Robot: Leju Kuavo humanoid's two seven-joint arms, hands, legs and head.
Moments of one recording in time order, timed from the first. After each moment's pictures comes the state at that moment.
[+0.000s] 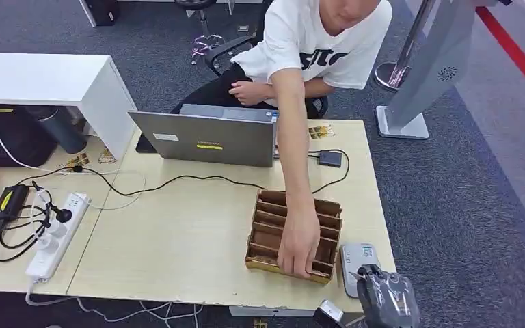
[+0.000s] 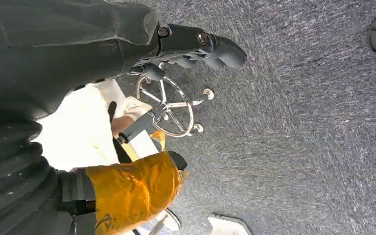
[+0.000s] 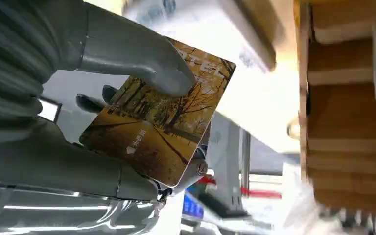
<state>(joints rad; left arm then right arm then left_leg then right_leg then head) 0.31 0.09 0.10 0.00 -0.28 -0.39 -0.42 0.31 -0.24 0.39 -1.69 1.33 -0.39 0.19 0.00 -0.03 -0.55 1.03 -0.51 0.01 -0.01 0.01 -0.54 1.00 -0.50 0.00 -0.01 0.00</state>
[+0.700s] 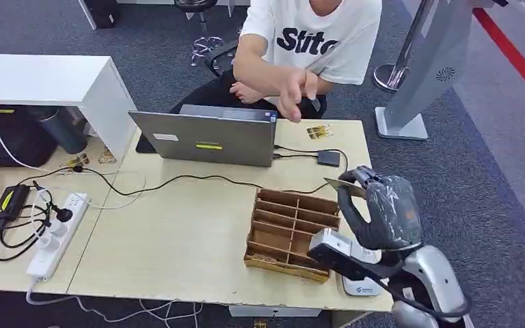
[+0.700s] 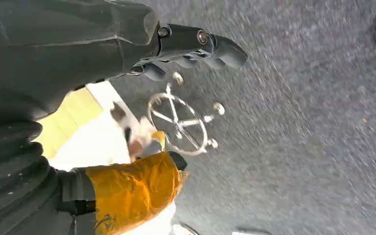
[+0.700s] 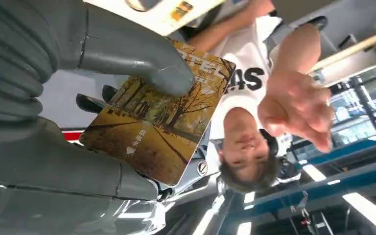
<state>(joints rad) 0.28 0.18 0.05 0.00 -0.40 -0.45 -0.44 -0.11 -0.13 0.36 -1.98 1.01 -0.07 -0.03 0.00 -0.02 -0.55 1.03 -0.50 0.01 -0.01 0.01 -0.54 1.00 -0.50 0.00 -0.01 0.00</state>
